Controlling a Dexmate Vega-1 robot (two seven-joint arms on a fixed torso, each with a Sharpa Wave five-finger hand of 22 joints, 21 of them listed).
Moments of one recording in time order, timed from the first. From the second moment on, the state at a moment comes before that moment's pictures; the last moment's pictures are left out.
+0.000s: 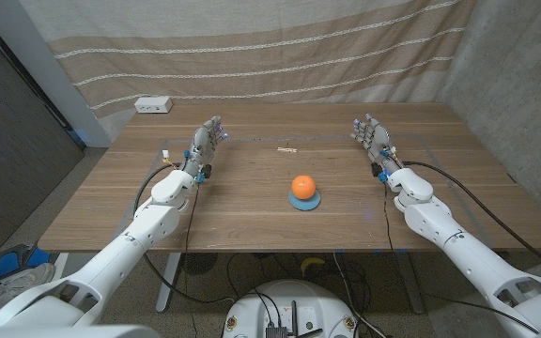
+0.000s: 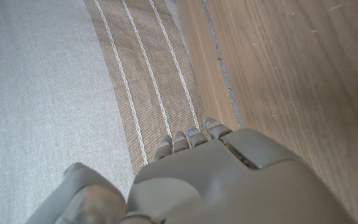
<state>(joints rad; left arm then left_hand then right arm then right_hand) 0.84 0.52 0.37 -1.32 -0.64 -0.29 -0.02 0.03 0.07 0.71 0.12 0.23 -0.03 0.01 0.17 0.17 -0.09 -0.05 0.18 0.17 -0.07 -0.03 0.18 0.17 -0.16 -0.02 0.81 0.16 -0.83 -0.49 -0.37 -1.25 0.65 0.32 0.03 0.16 0.13 0.46 0.06 0.18 0.29 0.04 0.19 0.18 0.23 0.00 0.20 0.20 0.10 -0.04 0.22 0.34 0.14 -0.04 0.51 0.17</state>
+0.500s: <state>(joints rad) 0.85 0.54 0.38 -1.35 -0.59 -0.29 0.02 0.03 0.08 0.72 0.10 0.23 -0.02 0.00 0.18 0.17 -0.07 -0.06 0.19 0.17 -0.05 -0.04 0.19 0.17 -0.13 -0.01 0.81 0.16 -0.86 -0.48 -0.34 -1.22 0.66 0.38 0.02 0.16 0.13 0.46 0.04 0.18 0.30 0.05 0.19 0.18 0.25 0.01 0.20 0.20 0.12 -0.03 0.23 0.33 0.16 -0.03 0.51 0.17</state>
